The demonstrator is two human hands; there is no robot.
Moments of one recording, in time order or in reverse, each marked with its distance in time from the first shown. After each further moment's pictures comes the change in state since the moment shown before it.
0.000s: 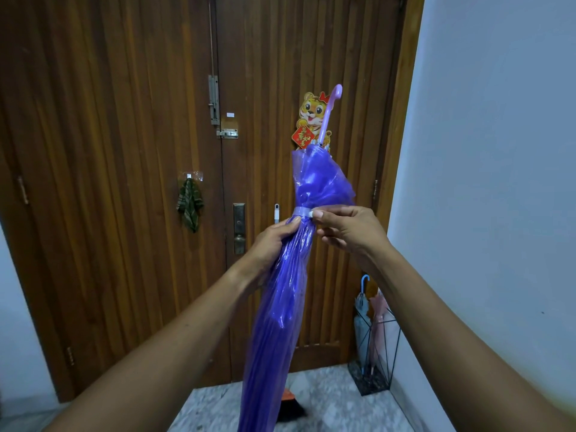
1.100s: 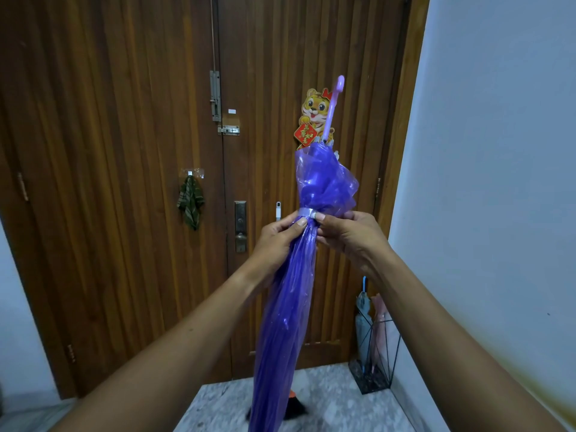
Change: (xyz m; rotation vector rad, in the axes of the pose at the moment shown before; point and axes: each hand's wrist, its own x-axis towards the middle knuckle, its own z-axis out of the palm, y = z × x) left_hand 0.003 -0.004 -0.001 0.116 0.060 0.136; right_hand 0.016 0.016 0.001 0.170 -0.024 0.075
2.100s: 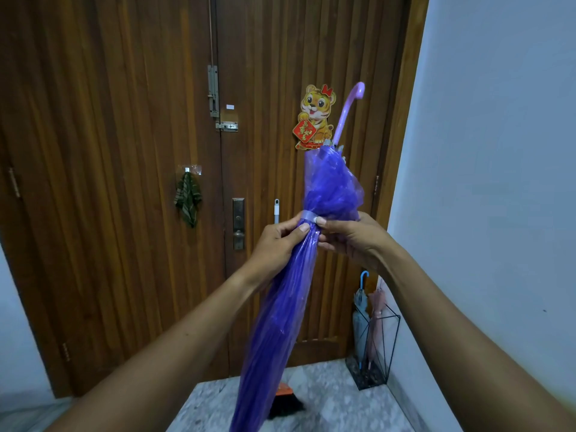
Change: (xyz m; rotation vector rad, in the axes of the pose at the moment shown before) left_hand 0.000 -0.007 -0.009 0.194 -0.006 0.044; right_hand 0.018 0.006 -0.010 -0.075 -0.172 0.068
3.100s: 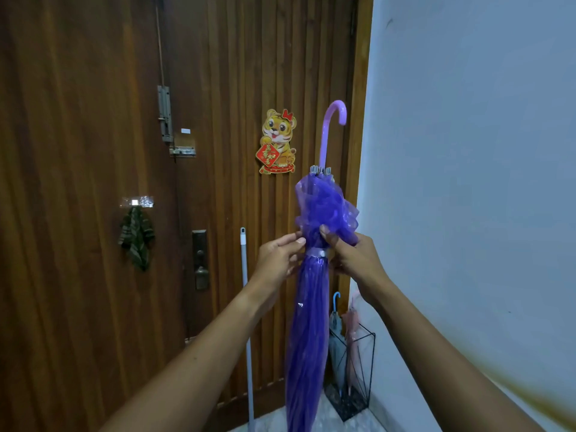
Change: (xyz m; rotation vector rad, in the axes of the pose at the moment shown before) left_hand 0.081 -0.027 -0.030 -0.242 -0.110 -0.033; right_hand 0.058 0.032 0.003 -0.287 0.459 -0.354
